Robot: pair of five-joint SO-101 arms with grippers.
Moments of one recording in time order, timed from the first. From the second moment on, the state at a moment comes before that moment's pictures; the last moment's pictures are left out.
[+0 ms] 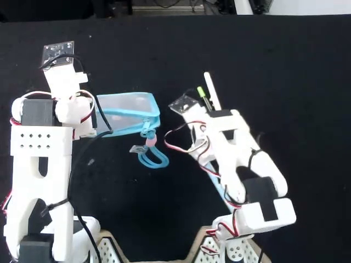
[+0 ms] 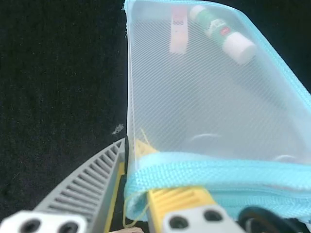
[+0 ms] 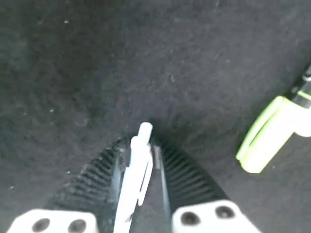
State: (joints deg) left arm -3.9 -26.8 8.9 93.9 8.6; right arm -8.9 3.2 38.4 59.6 30.5
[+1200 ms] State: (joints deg) left arm -3.9 -26.8 8.9 93.9 8.6; right arm -33.5 -56.2 6.4 82.1 12.3
